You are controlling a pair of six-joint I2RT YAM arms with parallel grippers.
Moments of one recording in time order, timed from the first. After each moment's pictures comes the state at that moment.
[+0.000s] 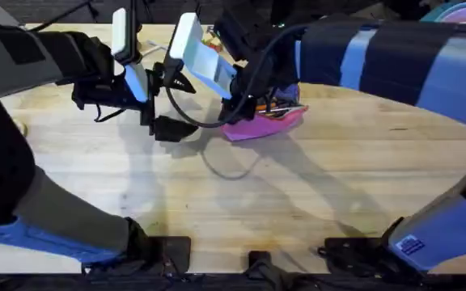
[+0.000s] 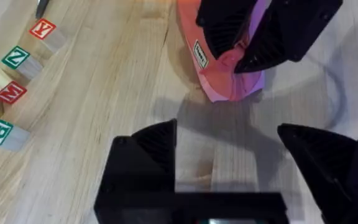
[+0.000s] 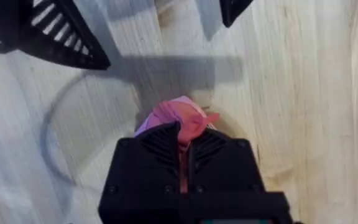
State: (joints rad) left arm 0.23 1.74 1.06 -0.93 1.05 1.68; right arm 0.71 1.86 1.44 -0.71 -0.12 -0.63
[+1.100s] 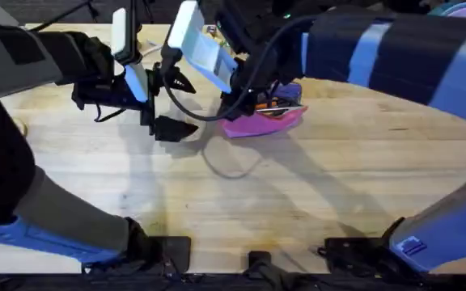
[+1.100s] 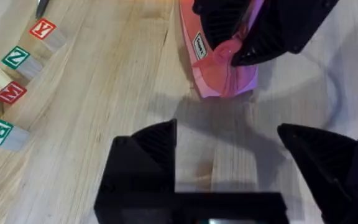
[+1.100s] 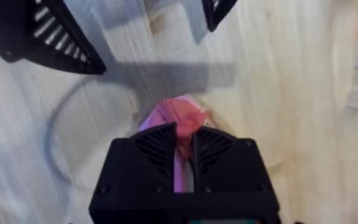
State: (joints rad) left arm 0.23 1.74 1.06 -0.93 1.05 1.68; right arm 0.71 1.84 1.47 -0.73 -0.10 -0.59
